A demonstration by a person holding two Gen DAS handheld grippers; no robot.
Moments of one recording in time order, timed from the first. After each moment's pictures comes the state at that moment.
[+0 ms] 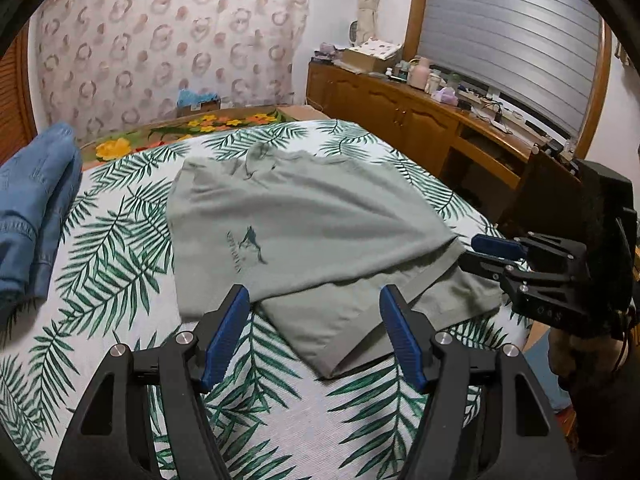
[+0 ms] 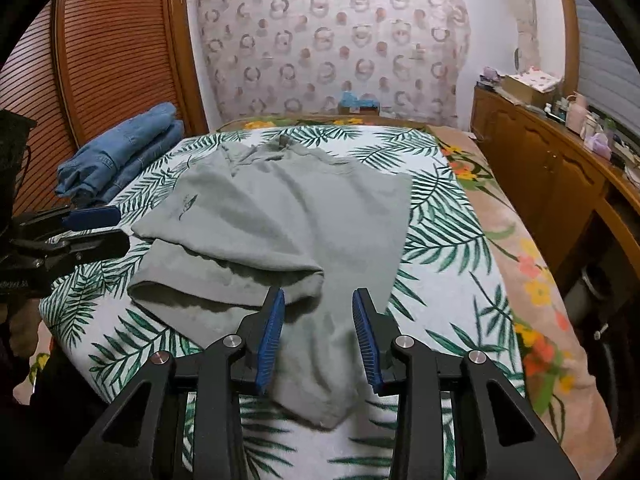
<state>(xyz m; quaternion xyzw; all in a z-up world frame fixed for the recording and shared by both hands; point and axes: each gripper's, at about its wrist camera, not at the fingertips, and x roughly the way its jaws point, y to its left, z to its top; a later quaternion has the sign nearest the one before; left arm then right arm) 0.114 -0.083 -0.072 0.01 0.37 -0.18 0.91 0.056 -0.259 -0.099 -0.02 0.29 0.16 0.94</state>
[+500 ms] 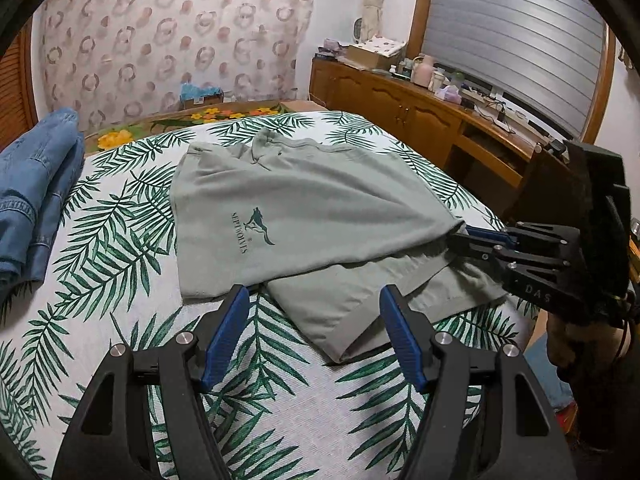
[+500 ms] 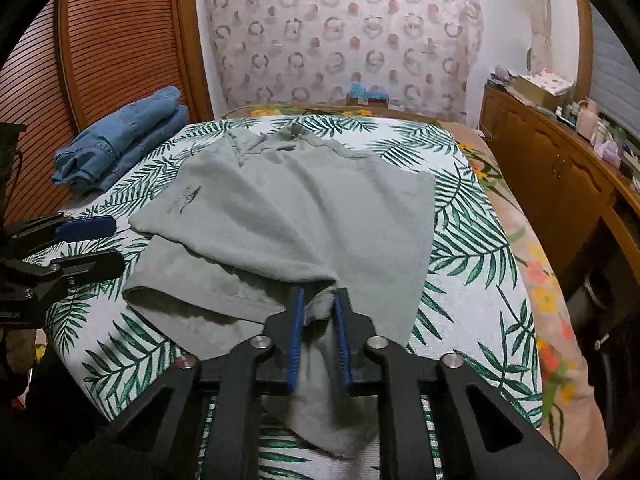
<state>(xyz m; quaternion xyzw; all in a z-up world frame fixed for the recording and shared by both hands) 0.111 -0.079 -0.079 0.00 0.37 -0.18 0.91 0.070 -0.240 -0.097 -0.04 0.30 0.17 0.94</state>
